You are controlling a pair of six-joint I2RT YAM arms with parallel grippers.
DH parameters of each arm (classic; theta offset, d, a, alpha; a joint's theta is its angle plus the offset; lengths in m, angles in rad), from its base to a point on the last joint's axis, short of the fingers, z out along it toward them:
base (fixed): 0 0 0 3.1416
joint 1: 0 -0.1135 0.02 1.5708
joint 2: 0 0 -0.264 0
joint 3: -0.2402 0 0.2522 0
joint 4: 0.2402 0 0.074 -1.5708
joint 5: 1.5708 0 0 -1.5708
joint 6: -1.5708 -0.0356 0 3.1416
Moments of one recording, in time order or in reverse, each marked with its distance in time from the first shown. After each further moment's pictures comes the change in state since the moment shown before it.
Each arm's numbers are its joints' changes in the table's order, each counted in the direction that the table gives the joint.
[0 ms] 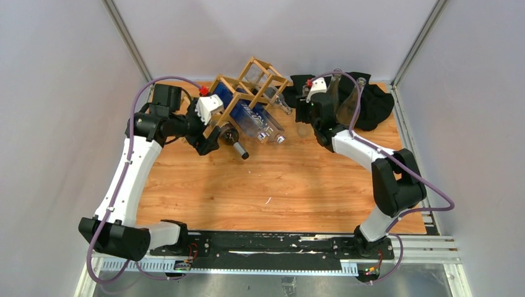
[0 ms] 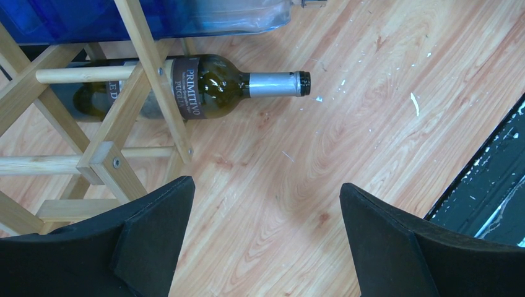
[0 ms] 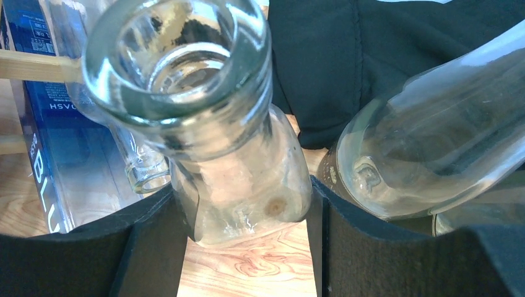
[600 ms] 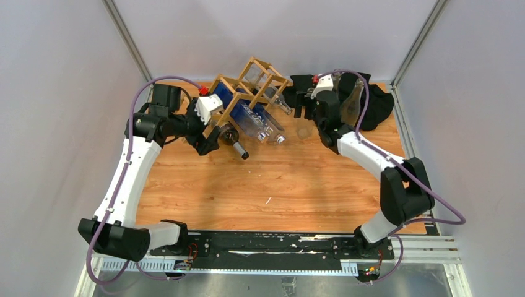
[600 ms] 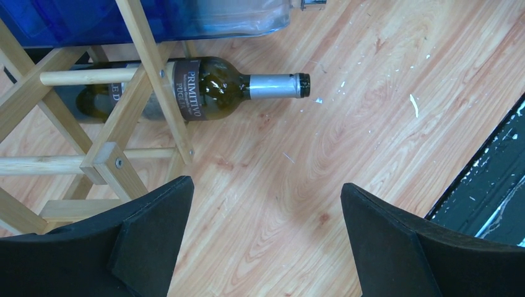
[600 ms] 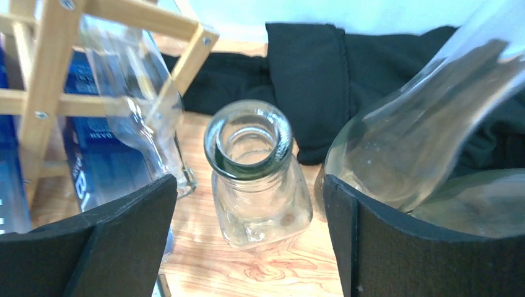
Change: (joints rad) left arm 0.000 -0.003 -0.003 0.000 0.002 0.000; right arm 0.000 -0.064 0.012 -0.005 0.009 -0.031
